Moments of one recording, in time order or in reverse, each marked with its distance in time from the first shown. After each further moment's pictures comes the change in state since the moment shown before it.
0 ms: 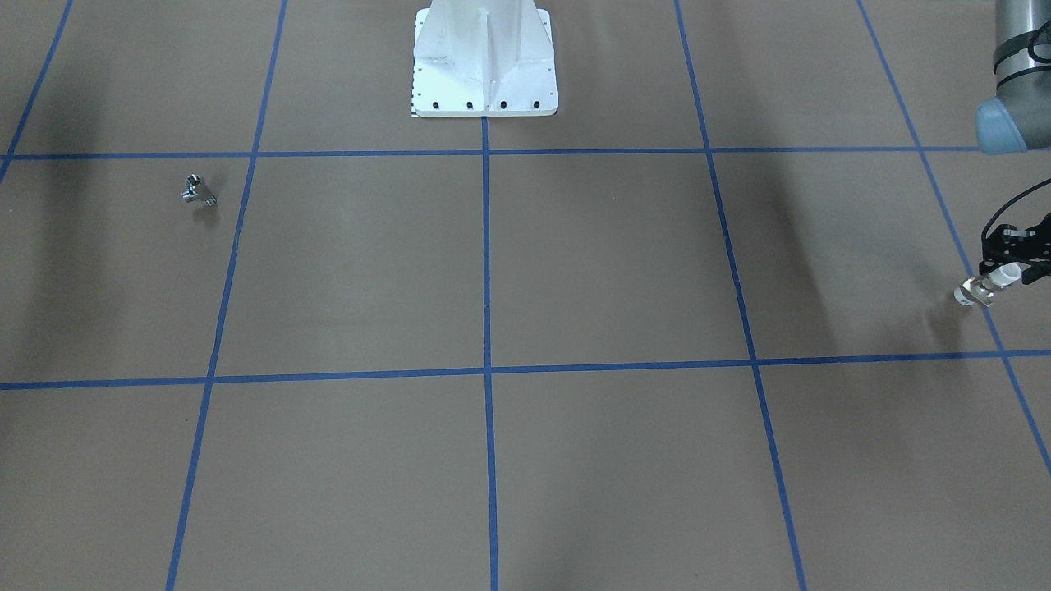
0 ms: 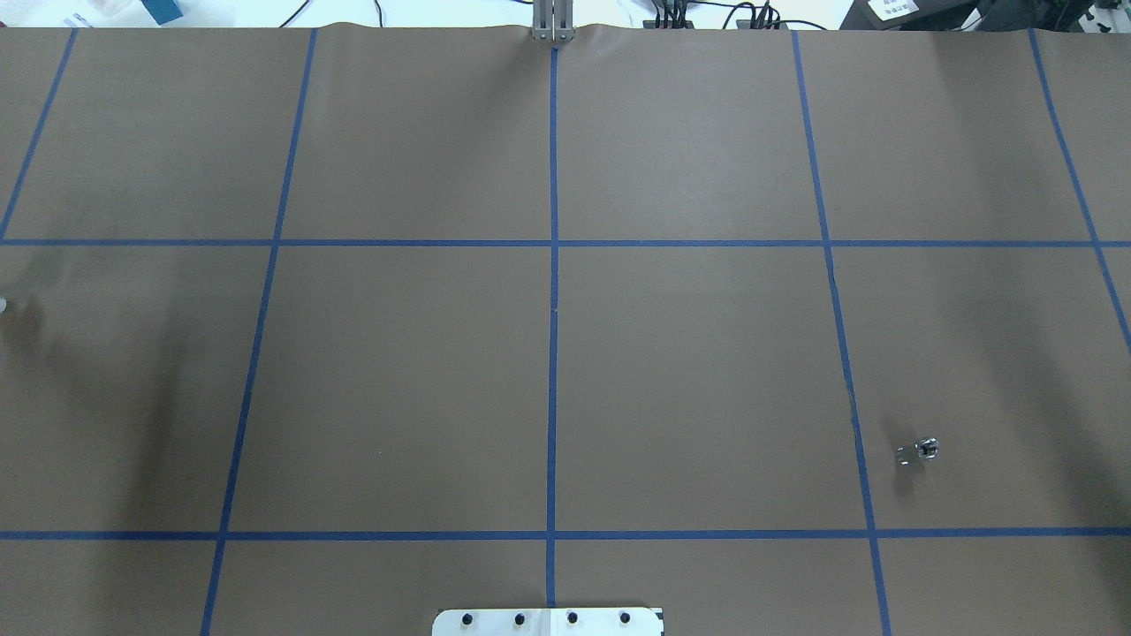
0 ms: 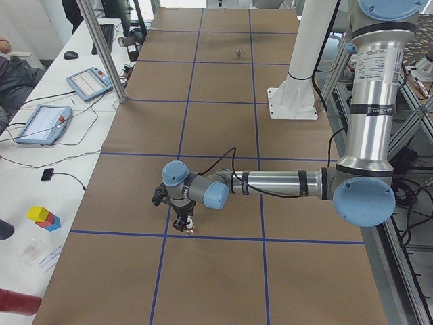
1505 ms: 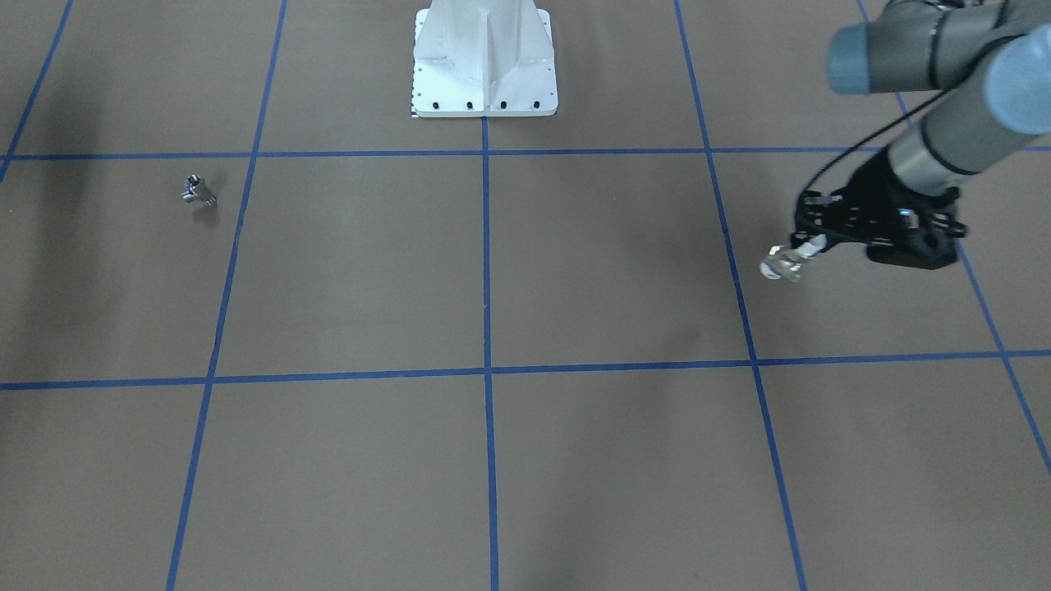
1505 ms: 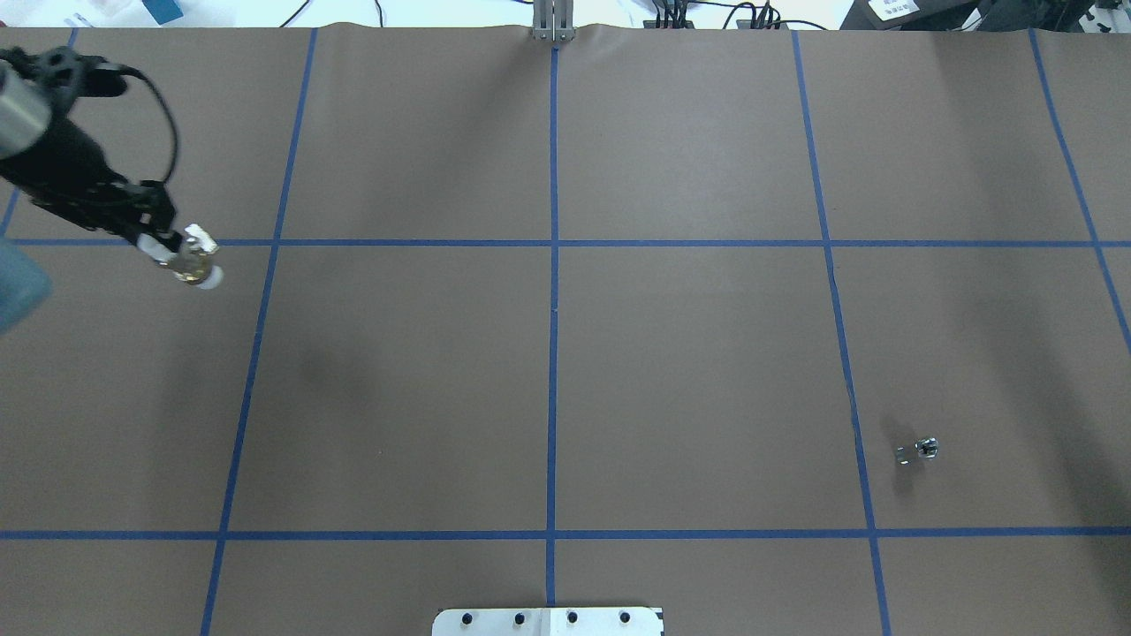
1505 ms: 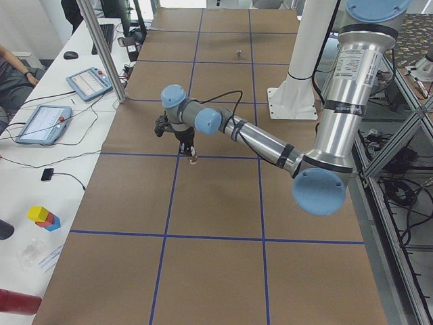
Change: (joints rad) left arm 0.323 -0.344 -0.411 0.411 -0.081 -0.690; right arm -0.001 -0.011 -0.047 0.217 0.004 0.010
